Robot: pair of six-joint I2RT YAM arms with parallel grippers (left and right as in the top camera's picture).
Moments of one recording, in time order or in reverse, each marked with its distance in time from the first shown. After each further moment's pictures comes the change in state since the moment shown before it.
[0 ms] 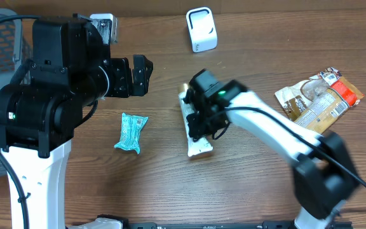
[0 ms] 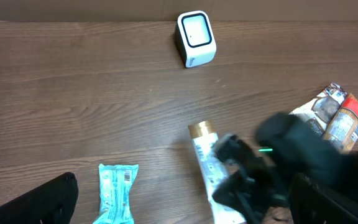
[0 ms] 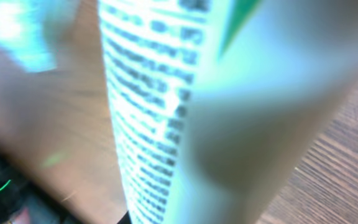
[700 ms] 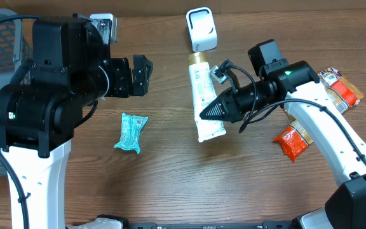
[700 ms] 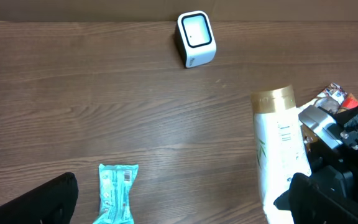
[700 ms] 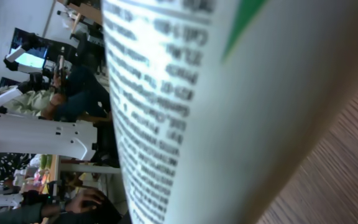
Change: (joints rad) left arm 0.000 0.000 0.000 0.000 0.000 0.000; right arm -0.294 -0.183 0.013 -0.117 -0.639 -0.437
